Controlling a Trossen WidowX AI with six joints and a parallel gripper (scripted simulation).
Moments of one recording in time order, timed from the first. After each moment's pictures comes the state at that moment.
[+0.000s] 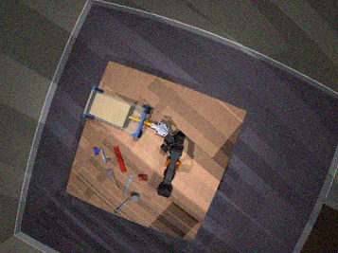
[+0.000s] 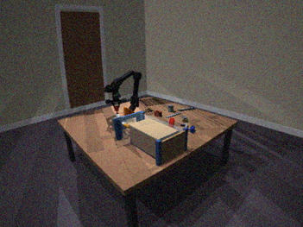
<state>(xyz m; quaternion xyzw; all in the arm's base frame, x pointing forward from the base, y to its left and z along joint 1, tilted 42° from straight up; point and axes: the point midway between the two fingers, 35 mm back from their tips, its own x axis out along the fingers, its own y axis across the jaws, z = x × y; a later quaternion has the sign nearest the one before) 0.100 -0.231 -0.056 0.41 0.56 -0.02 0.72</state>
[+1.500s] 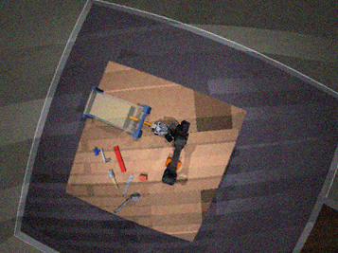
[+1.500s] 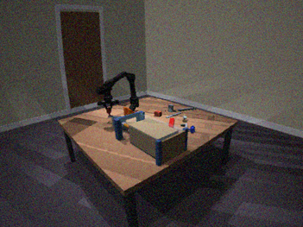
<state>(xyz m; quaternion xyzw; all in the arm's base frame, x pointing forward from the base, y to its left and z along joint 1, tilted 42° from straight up) 0.101 -0.292 -0.108 0.41 0.57 -0.01 0.71</state>
